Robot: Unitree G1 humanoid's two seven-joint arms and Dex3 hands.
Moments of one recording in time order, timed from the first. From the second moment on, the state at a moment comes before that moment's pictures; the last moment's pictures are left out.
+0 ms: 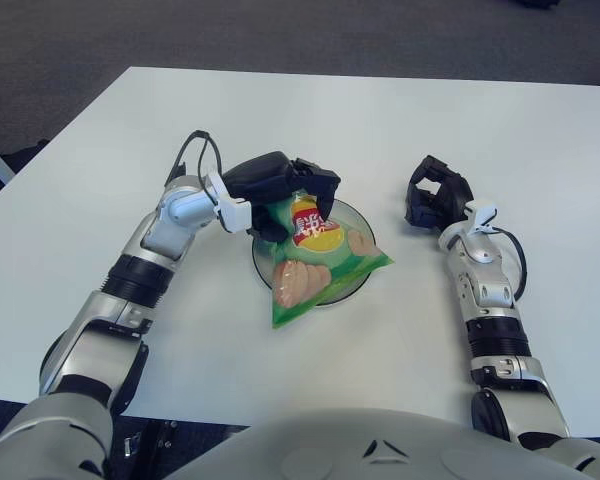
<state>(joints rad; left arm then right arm) -0.56 0.49 -0.30 0.21 0.15 -0.85 -0.62 -0.26 -0.11 -0.11 0.25 0.09 0.01 0.08</state>
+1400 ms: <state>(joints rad) -0.65 0.58 -0.42 0.22 0.42 -0.89 -0.61 -0.26 -0.12 -0.11 0.25 0.09 0.02 0.08</state>
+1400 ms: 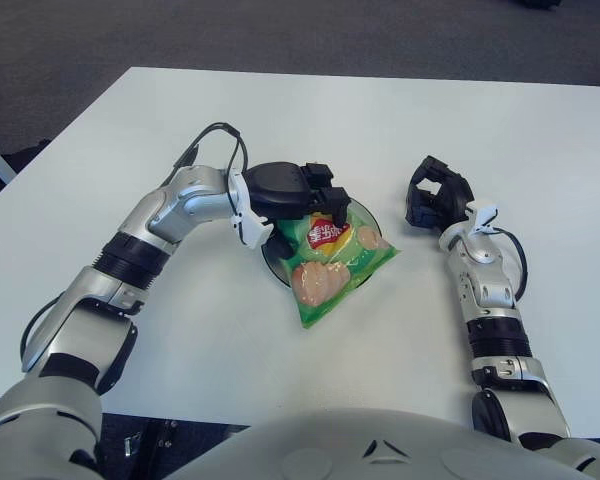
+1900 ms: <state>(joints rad) -0.65 0.58 -0.43 0.27 0.19 -0.85 -0.72 -0.26 -0.11 -0.11 0.23 0.09 0.05 0.05</state>
